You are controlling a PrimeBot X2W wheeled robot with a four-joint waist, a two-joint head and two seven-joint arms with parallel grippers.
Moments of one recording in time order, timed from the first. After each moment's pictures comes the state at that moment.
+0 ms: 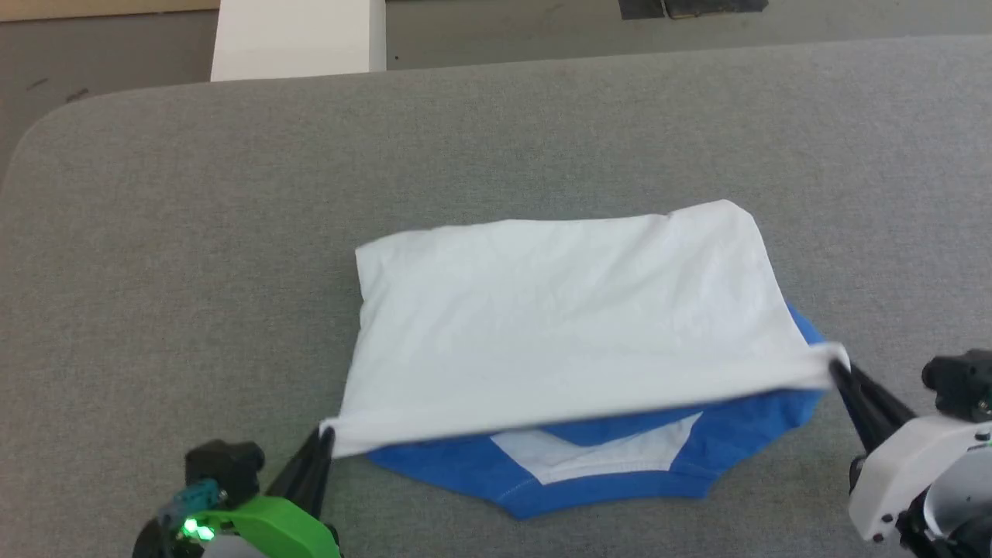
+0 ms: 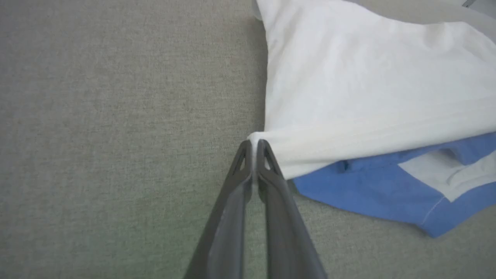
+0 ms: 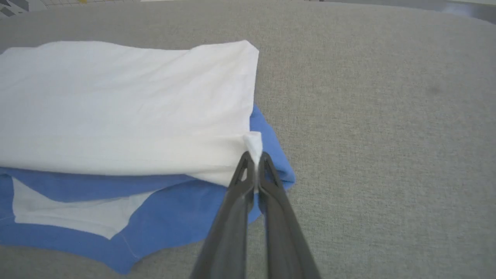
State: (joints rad) left arm 0.12 0.34 -0.26 -0.15 -0.49 0.10 0.14; right arm 0.05 -0.27 -0.05 -0.18 0.31 0.13 0.40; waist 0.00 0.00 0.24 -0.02
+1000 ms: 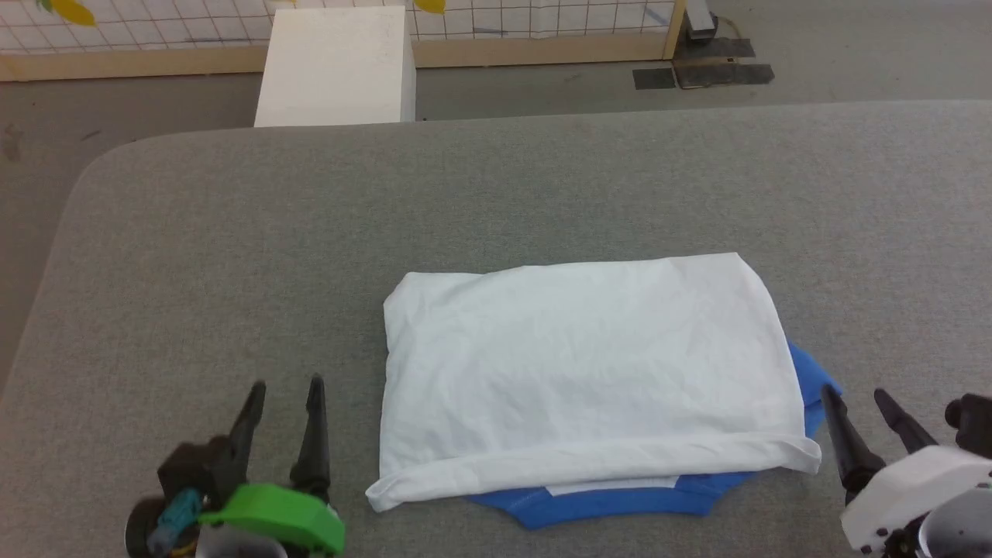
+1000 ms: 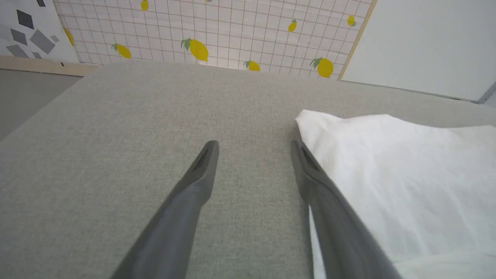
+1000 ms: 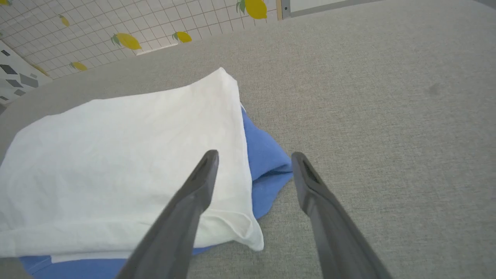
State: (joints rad) left arm 0.04 0.25 -0.23 0.07 -0.44 0.10 -0.24; right arm 0.10 -0.11 -0.17 -0.10 0.33 0.13 0.30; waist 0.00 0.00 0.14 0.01
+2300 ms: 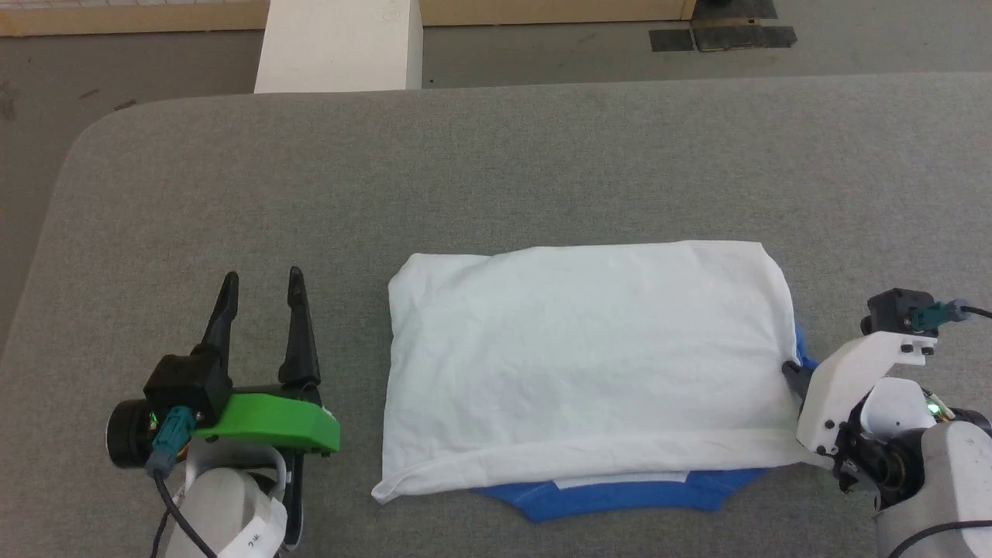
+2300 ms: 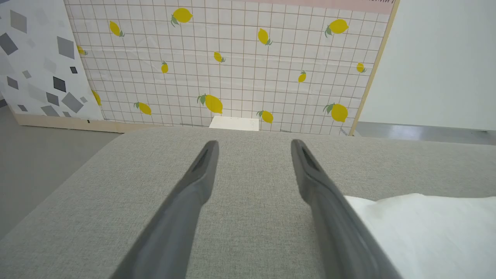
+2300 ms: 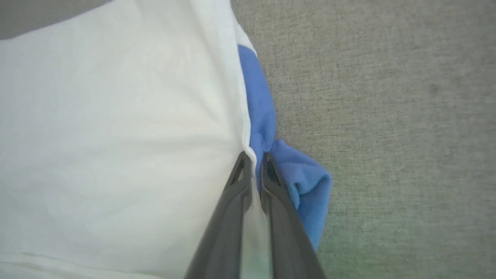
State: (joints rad) left arm -0.17 0.08 -0.01 0.12 -0.17 -0.01 -0.26; right arm -0.29 -0.07 -0.20 0.34 0.25 0.13 0.67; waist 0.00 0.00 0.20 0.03
